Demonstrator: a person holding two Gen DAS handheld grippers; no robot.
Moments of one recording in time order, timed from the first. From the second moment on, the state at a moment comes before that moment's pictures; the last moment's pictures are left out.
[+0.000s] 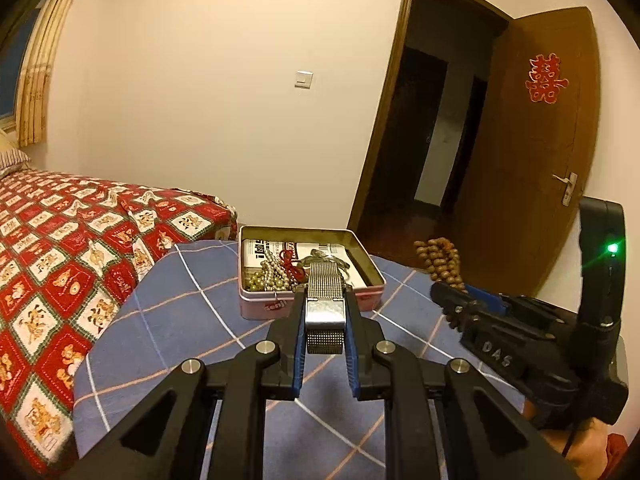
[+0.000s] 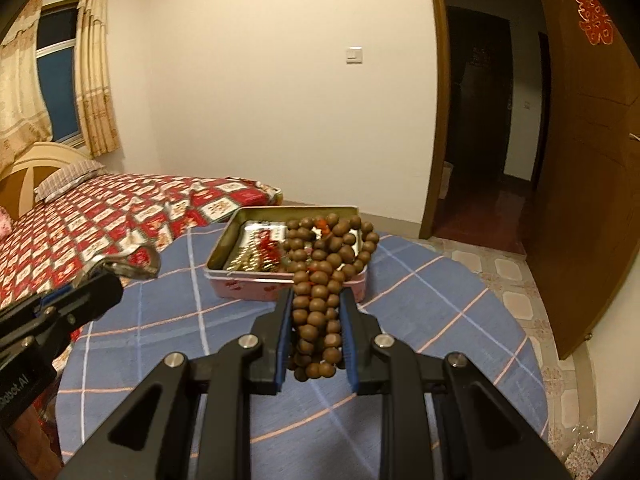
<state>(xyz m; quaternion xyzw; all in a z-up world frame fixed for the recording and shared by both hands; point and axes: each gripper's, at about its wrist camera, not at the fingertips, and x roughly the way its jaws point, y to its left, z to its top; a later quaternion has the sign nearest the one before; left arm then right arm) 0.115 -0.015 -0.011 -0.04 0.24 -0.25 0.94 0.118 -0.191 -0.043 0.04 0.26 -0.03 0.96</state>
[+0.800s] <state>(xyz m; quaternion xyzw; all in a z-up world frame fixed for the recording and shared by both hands) 0.230 -0.054 -0.004 -0.05 0.21 -0.24 0.95 0.226 -0.198 -0.029 0.02 0.26 -0.04 0.97</state>
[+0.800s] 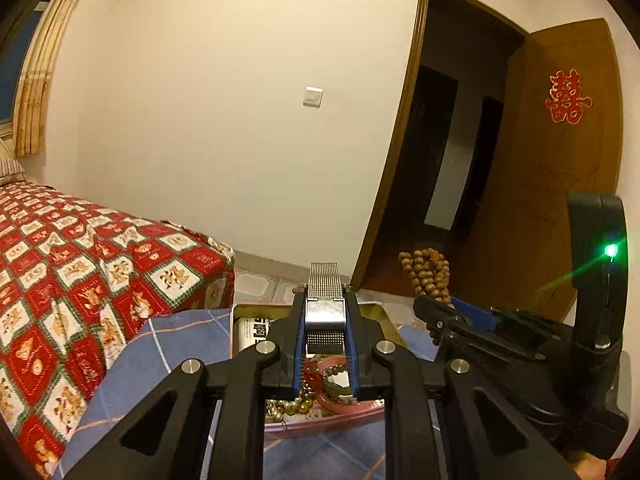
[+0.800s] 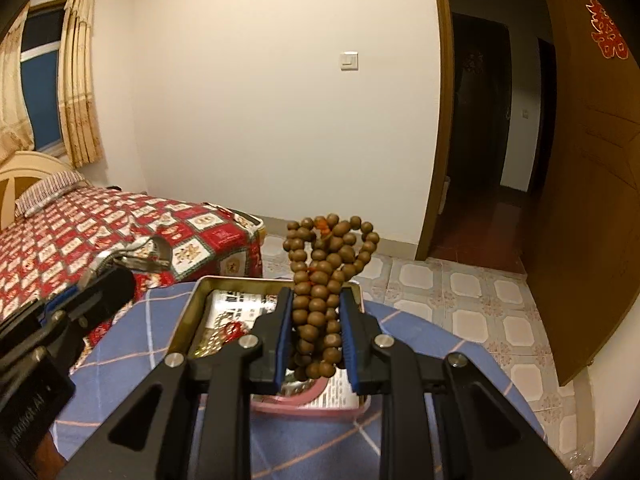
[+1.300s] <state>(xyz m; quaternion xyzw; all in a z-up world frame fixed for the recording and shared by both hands) 0.285 -0.074 -0.055 -0.04 0.27 -0.21 0.94 0.274 -0.206 -0.074 0.02 0.33 -0.03 0.94</state>
